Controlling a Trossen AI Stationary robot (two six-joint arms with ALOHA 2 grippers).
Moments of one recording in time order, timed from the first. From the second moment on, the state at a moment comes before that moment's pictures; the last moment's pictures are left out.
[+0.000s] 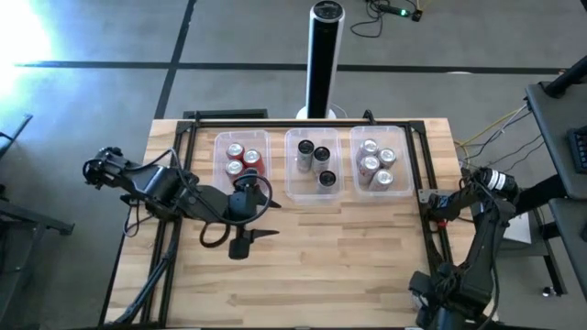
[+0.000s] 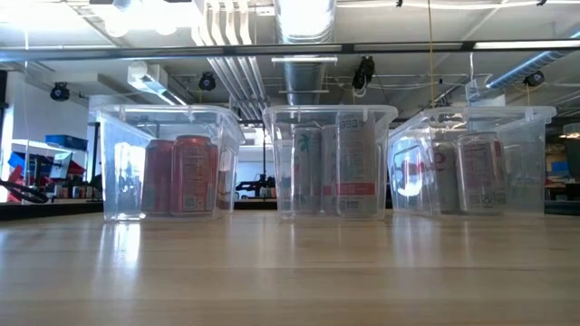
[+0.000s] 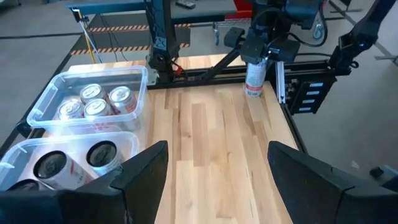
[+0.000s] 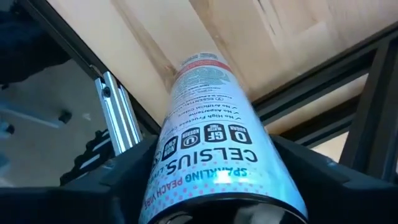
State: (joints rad) left arm -0.43 1.43 1.69 -0.75 -0.35 -0.17; right arm 1.17 1.66 1.29 -1.15 -0.20 1.77
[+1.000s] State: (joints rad) left arm -0.45 1.35 1.67 -0.85 -0.41 -0.28; right arm 0.29 1.66 1.92 -1.22 0.11 0.51
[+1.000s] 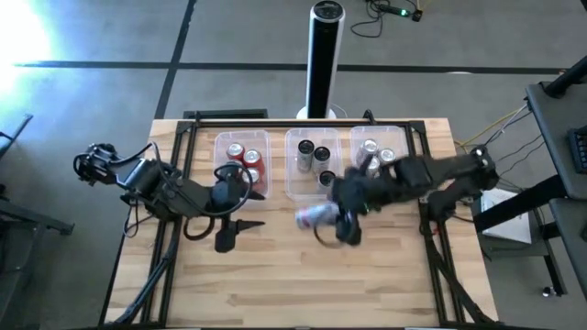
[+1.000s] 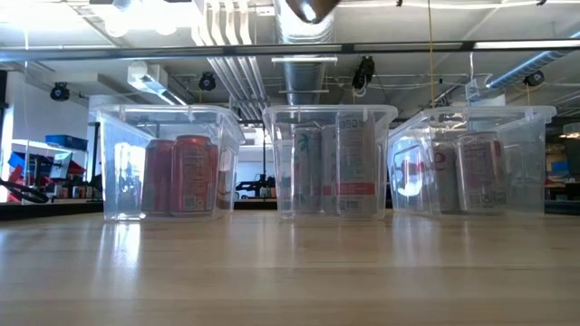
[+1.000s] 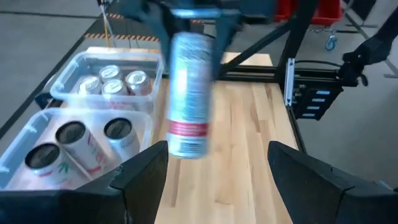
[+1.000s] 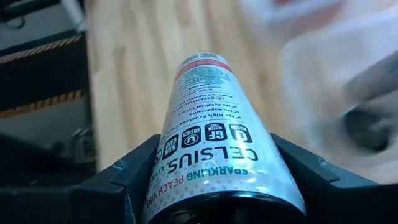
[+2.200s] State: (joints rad) left arm -0.37 1.28 1.67 -0.94 -0.65 -0.40; right arm -0.15 2.14 2.32 -1.56 0.10 -0.18
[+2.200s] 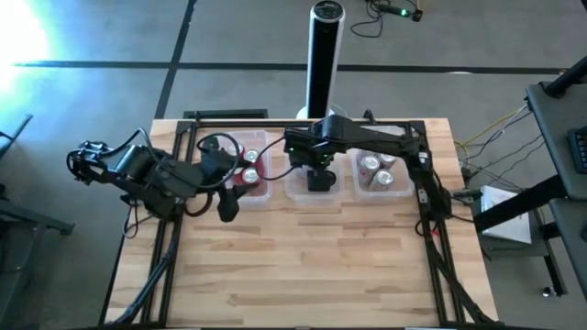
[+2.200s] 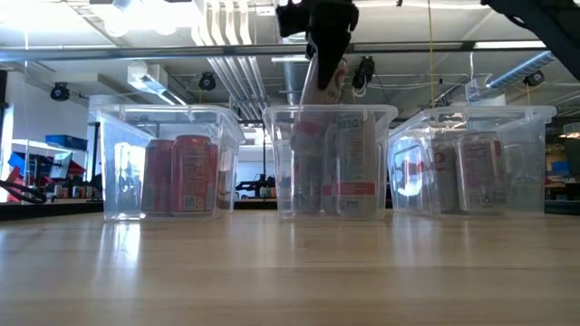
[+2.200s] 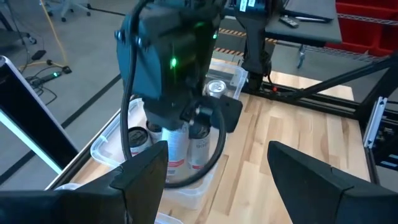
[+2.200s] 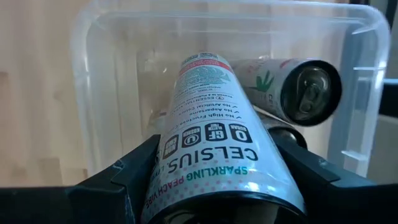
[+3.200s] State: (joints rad) left arm -0.36 1.29 1.67 -0.94 -0.64 -0.42; right arm -0.16 2.27 2.32 -1.55 0.10 -0.17
